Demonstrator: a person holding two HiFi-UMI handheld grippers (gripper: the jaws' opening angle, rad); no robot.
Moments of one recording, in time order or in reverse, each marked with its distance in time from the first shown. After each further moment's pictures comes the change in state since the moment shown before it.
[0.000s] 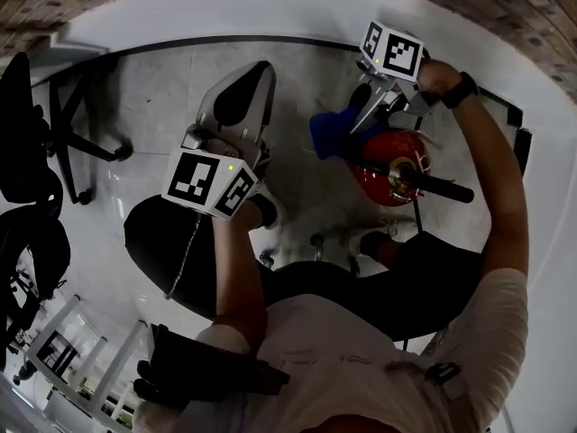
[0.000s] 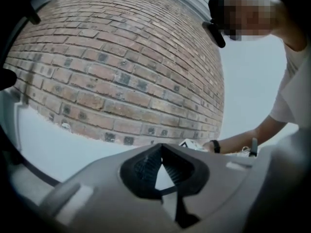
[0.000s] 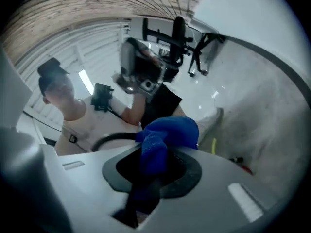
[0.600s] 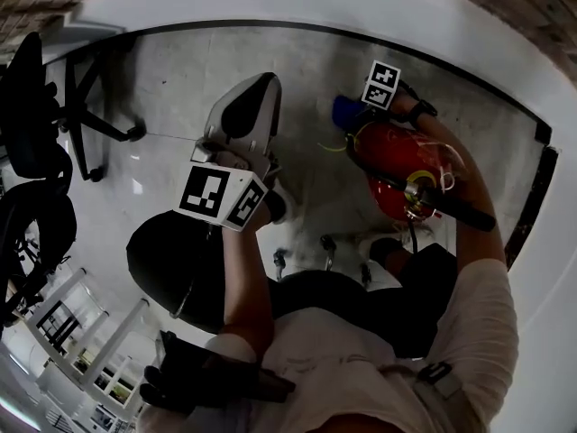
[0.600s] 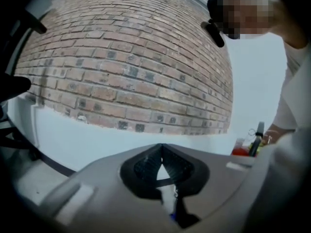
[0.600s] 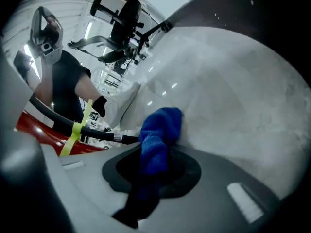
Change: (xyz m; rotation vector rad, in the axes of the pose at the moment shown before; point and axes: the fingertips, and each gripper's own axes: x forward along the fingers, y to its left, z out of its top) left arm -0.017 0.011 -0.044 0.020 0.065 0.135; right arm 0.009 -0.324 -0.138 0.107 0.101 -0.585
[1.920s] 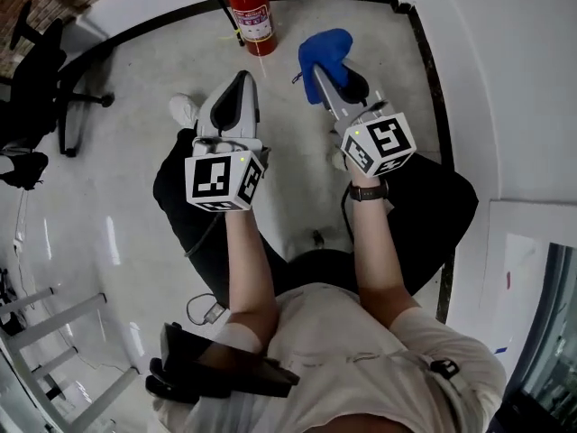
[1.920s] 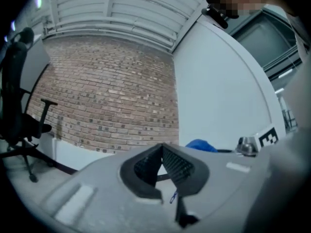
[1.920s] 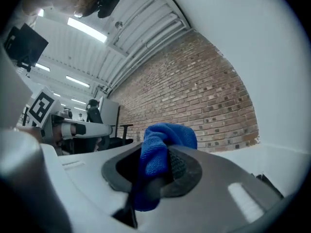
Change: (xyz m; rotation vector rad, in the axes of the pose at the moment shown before) left arm -0.438 -0.446 -0.028 0.182 -0.349 -0.093; right arm -0.112 0.720 -0.215 -0.245 -1.590 -1.243
